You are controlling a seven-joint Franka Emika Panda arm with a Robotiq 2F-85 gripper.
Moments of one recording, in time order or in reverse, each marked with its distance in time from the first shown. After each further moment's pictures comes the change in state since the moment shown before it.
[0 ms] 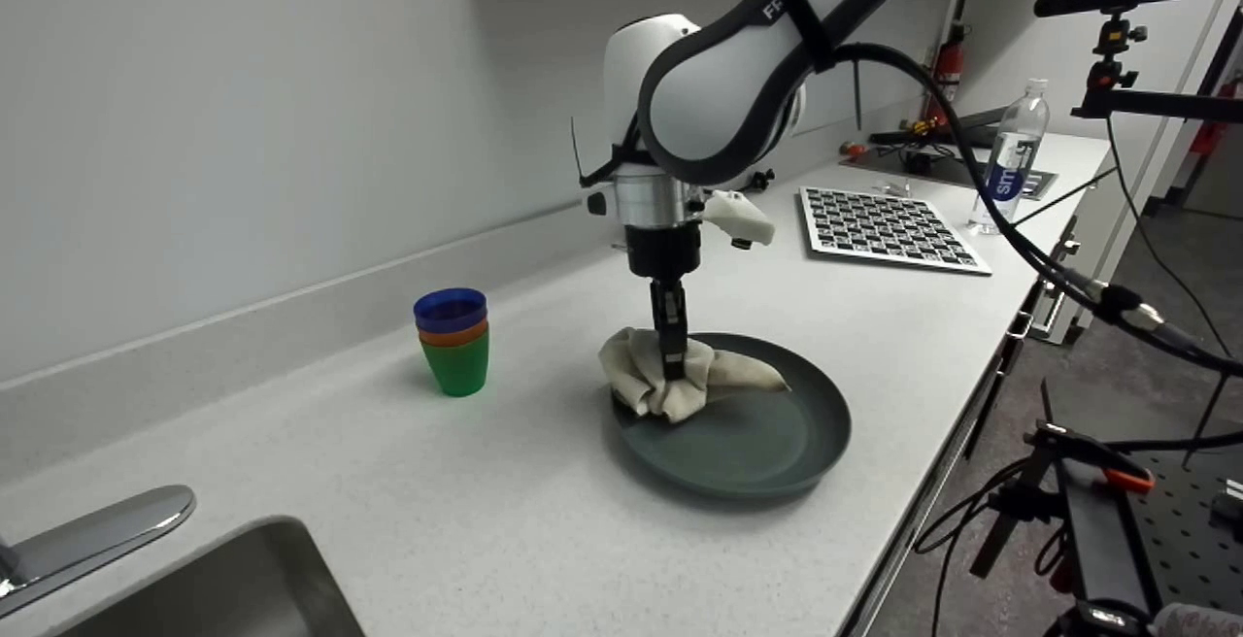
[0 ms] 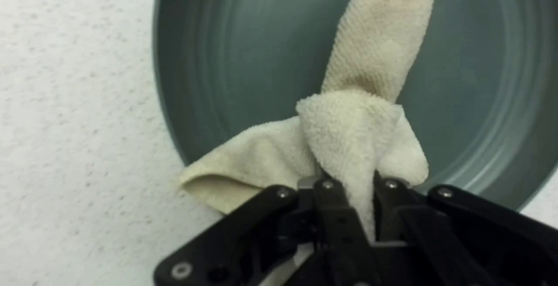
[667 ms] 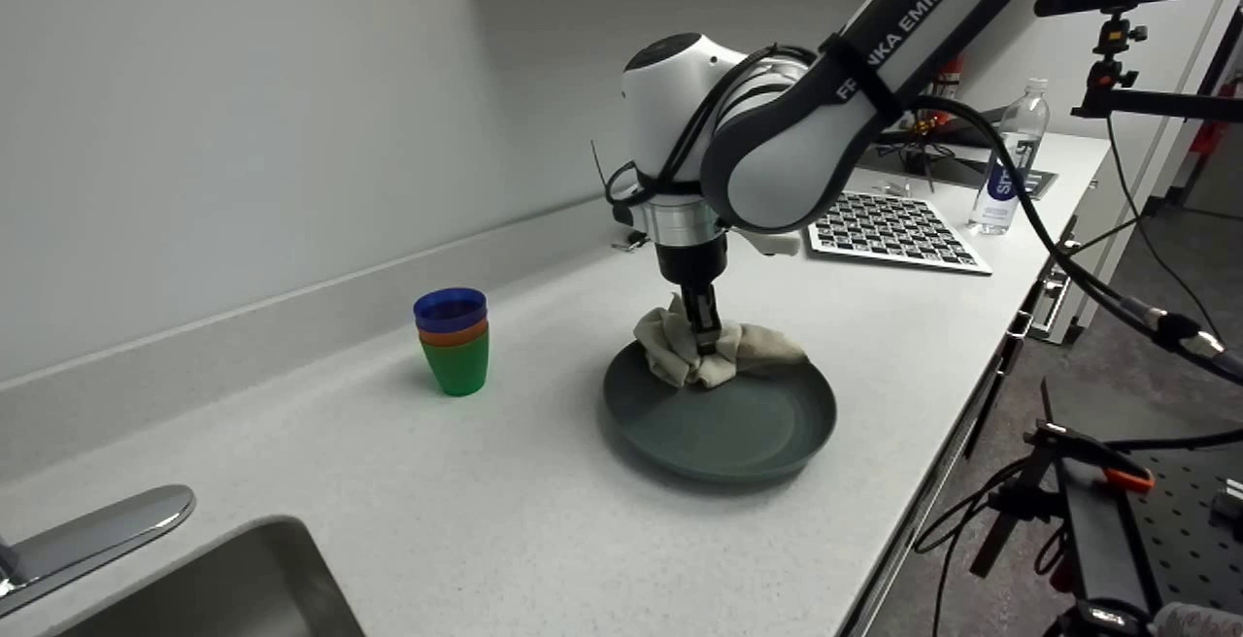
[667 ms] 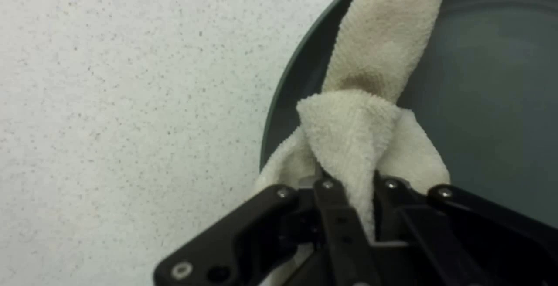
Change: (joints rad) arm 0.076 -0.033 -0.115 -0.103 -0.356 0.104 0.200
